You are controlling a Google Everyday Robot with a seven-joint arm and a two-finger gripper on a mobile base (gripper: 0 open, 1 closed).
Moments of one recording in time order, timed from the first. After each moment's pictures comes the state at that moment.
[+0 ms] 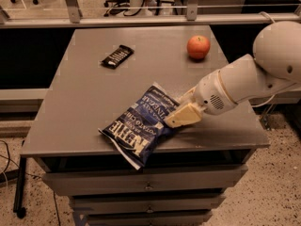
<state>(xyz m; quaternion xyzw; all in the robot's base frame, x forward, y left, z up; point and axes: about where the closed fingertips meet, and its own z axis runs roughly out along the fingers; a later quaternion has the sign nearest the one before) 0.478 -0.074 0.836 -0.49 0.79 0.26 0.27</state>
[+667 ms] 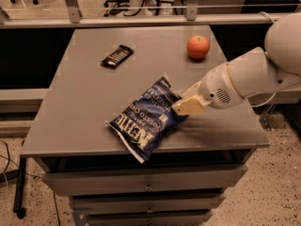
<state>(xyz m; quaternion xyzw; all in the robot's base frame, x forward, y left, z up) 0.484 -0.083 0.855 -0.48 0.79 0.25 0.29</state>
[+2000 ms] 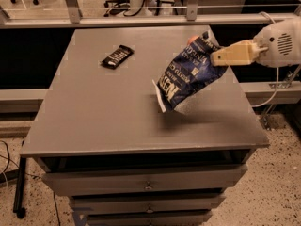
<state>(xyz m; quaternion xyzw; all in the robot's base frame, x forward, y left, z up) 0.525 -0.166 0.966 -0.28 0.82 0.33 0.38</state>
